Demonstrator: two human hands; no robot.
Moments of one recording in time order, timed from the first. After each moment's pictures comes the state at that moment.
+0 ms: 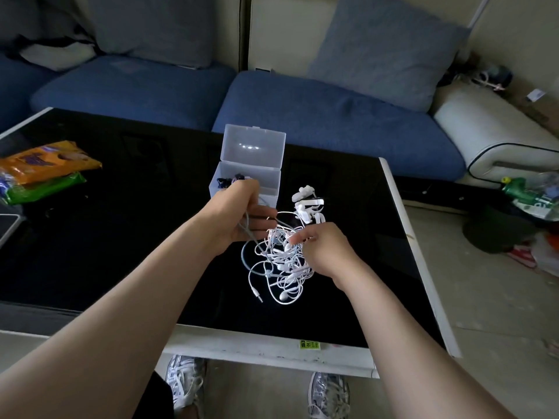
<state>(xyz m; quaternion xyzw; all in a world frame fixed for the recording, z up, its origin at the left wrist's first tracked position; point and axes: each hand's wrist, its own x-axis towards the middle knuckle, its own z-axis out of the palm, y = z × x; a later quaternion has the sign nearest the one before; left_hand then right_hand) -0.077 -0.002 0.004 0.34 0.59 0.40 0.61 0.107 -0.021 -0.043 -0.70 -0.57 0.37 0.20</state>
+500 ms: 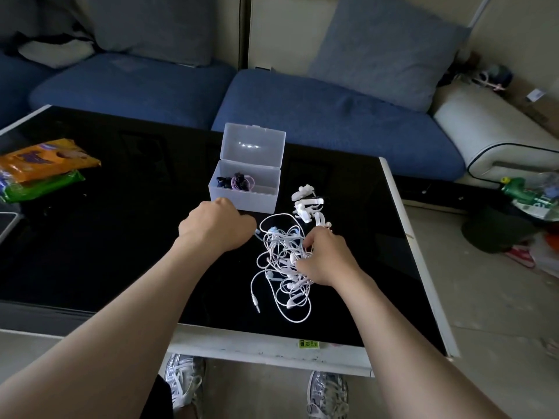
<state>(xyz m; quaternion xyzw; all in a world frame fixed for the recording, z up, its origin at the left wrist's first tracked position) -0.089 -0.009 -0.008 0.57 0.79 0.05 0.22 0.111 -0.022 -0.054 -0.72 -0.64 0.26 0.07</state>
